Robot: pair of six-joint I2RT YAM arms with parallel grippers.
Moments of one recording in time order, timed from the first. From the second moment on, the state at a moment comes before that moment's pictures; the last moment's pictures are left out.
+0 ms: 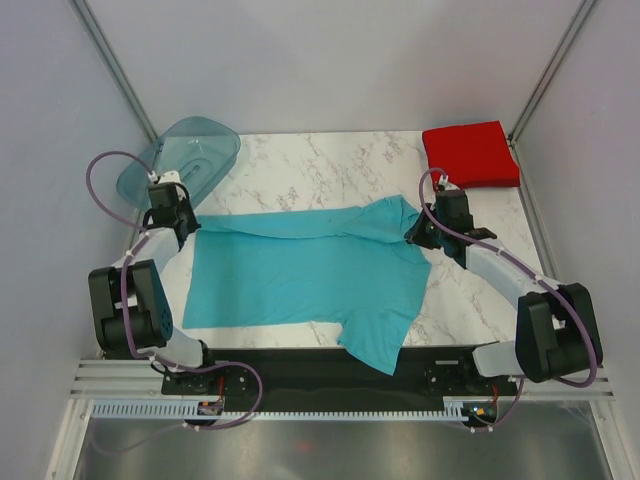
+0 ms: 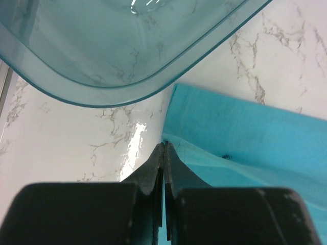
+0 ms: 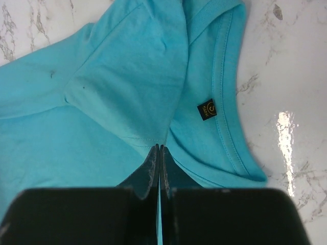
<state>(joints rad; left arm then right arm) 0.19 1.52 0.86 -0.02 -0.08 -0.08 0.22 1.38 0.79 -0.15 -0.10 0.55</state>
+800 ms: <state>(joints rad) 0.15 1.61 0.88 -0.08 -0.19 -0.07 0.22 1.25 0.76 -0.23 -0.13 0.56</state>
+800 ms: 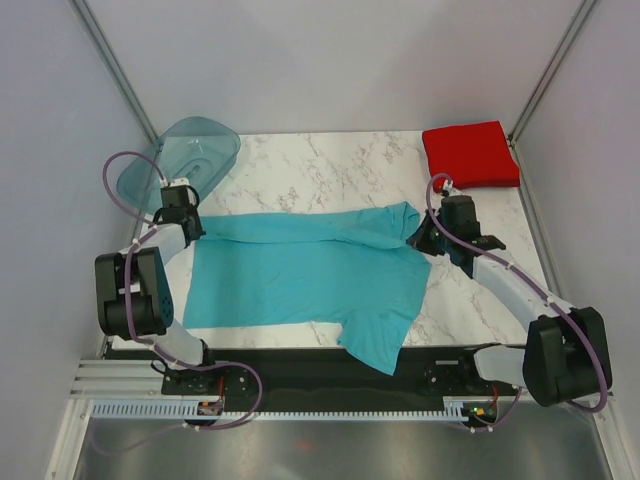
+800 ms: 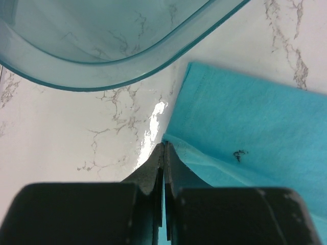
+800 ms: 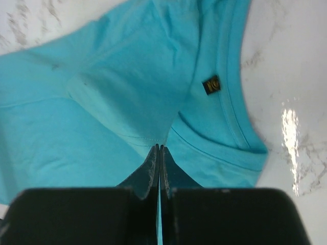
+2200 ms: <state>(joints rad) 0.10 1.69 0.96 -0.21 -0.34 0.00 0.22 1.19 0.65 -0.27 -0.13 0.56</state>
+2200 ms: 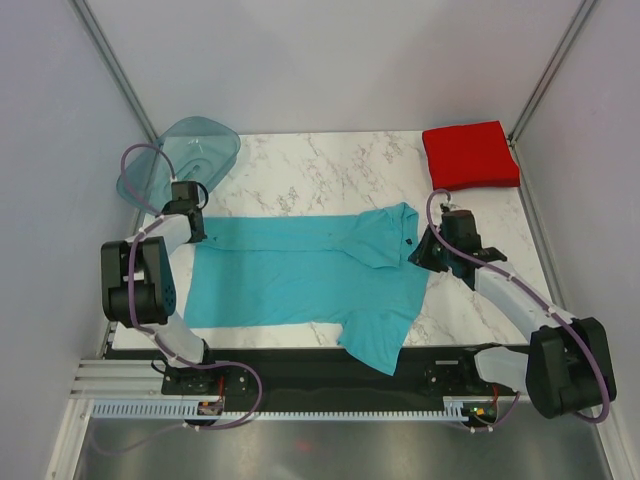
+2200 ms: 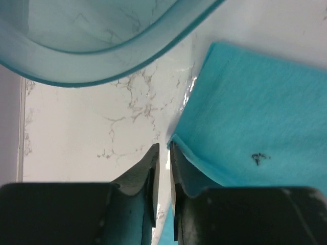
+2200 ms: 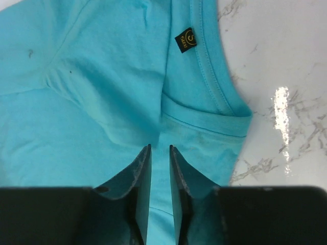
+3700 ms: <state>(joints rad) 0.08 1.98 1.33 -0.39 0.11 -0.13 0.05 1.97 1.22 -0.06 -0.35 0.23</state>
